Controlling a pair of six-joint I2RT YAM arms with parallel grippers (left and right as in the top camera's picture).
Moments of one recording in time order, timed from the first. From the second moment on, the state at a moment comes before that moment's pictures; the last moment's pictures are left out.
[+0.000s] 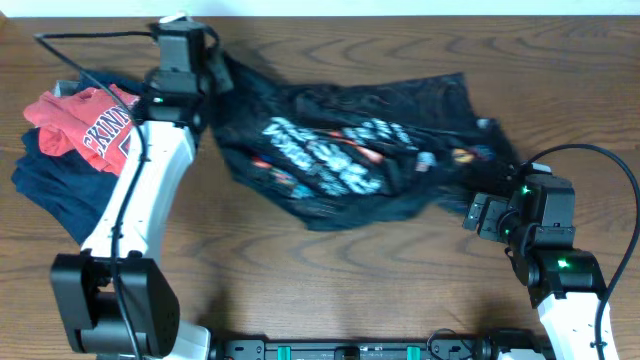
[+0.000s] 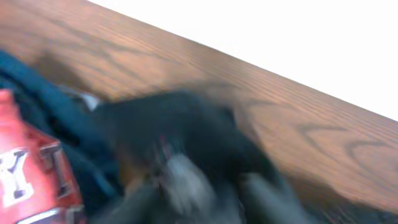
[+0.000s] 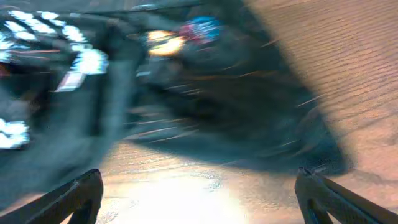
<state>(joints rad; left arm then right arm) -0.07 1.67 1.38 -0.44 -0.17 -0.41 -0.01 0.90 0.63 -0.64 0.05 0.22</state>
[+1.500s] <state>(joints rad) -0.70 1.78 1.06 -0.47 0.17 -1.55 -0.01 0.90 0.63 -0.67 0.05 0.22</state>
